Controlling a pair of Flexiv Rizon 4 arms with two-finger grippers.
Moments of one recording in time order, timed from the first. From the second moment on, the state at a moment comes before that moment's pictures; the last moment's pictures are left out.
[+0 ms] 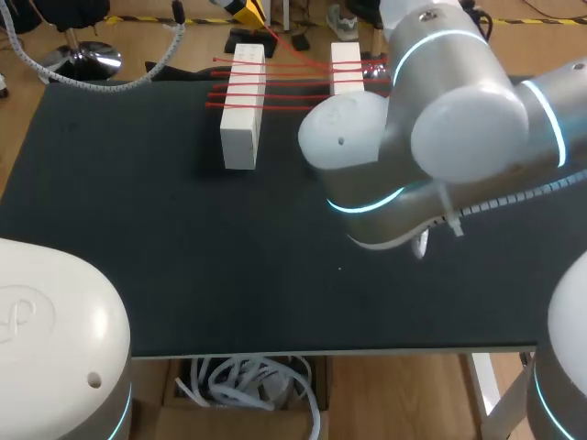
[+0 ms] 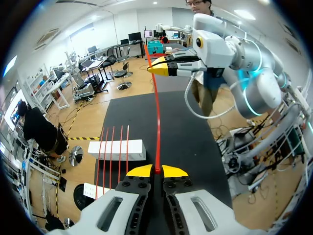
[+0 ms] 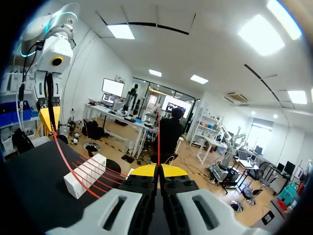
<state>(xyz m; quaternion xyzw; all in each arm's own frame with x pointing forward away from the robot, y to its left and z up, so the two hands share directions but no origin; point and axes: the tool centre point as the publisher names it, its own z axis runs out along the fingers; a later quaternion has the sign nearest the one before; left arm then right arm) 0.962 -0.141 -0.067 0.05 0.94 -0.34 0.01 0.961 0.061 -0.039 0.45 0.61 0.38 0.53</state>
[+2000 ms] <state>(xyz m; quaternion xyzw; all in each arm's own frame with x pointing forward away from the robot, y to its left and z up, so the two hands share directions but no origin) 0.962 -0.141 -0.067 0.05 0.94 -0.34 0.01 0.943 0.049 -0.025 0.24 0.67 0.30 0.64</state>
